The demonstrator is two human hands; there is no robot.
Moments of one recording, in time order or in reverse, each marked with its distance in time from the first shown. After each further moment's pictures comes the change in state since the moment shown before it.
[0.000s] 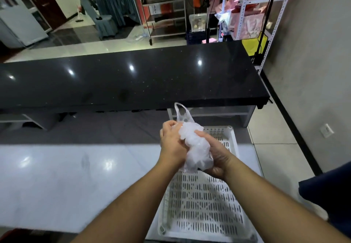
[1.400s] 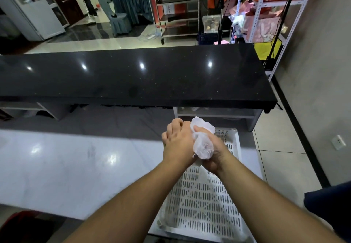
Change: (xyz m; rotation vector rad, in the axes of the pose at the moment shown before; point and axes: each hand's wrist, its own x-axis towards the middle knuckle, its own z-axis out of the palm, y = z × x) left_hand -0.009 0.007 0.013 0.523 -0.028 0.126; right_hand 0.018 -0.002 0.011 -0.028 0.151 -0.051
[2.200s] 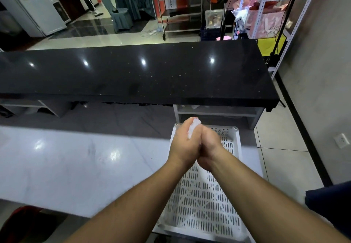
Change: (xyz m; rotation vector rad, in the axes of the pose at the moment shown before) left_hand -0.016 0.019 -0.006 -0.800 0.045 -0.159; right_hand 0.004 0.001 0.018 -0.040 0.080 -0.103
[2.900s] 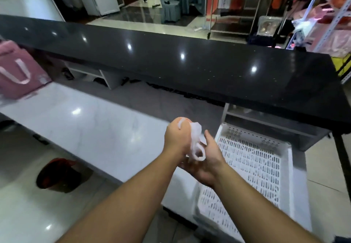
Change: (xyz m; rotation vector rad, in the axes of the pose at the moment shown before) left_hand -0.015 -0.035 -0.145 -0.164 0.356 -0.276; right_hand -0.034 0.089 0.088 -0.016 -0.242 0.363
